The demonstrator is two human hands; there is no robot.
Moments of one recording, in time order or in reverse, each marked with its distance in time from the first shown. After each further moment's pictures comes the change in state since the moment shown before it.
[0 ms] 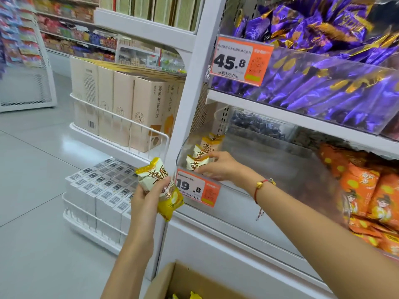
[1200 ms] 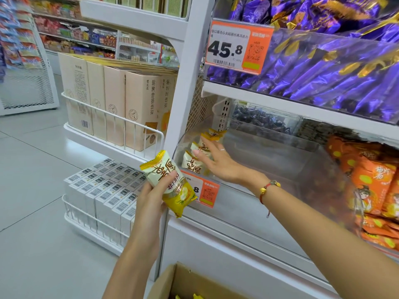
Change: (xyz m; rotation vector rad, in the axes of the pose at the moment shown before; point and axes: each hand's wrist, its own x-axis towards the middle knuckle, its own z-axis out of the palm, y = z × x) left_hand -0.005 0.000 0.017 -0.048 -0.177 0.008; right_hand 0.007 0.015 0.000 -0.301 0.004 -0.316
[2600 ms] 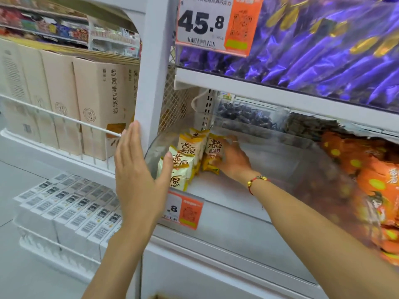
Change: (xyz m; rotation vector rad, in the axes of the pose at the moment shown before) left_hand 0.090 -0.023 0.032 1.005 0.257 0.826; right_hand 0.061 0.113 -0.026 -0.330 0.326 0.150
